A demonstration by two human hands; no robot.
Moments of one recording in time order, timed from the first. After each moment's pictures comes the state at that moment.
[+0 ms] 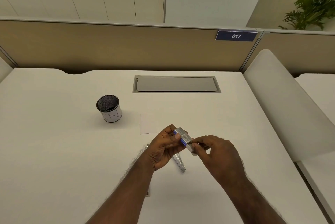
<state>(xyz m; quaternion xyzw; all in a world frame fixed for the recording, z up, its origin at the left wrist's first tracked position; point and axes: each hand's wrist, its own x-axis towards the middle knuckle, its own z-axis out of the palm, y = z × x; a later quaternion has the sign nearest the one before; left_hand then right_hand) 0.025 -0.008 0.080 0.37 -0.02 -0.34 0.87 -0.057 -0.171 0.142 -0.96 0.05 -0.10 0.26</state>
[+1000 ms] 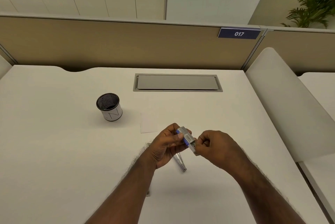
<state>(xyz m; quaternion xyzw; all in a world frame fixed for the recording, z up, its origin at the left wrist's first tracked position) 0.032 -0.011 0.079 0.39 -0.06 -0.36 0.85 -0.029 -0.176 0.161 -0.94 0.14 0.13 0.28</state>
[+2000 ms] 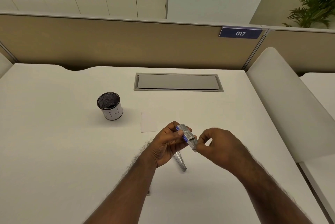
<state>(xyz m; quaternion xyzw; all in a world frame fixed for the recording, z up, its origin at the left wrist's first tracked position) 0.035 -0.013 0.079 0.36 -0.04 -0.35 0.87 -0.032 -0.174 0.172 -0.96 0.12 0.09 0.22</state>
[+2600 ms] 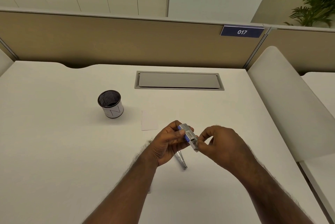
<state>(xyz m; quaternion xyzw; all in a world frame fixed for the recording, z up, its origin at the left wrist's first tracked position) 0.031 -0.012 0.082 0.36 -0.05 -0.35 0.86 -0.037 -0.170 0.182 -0.96 0.12 0.06 0.24</state>
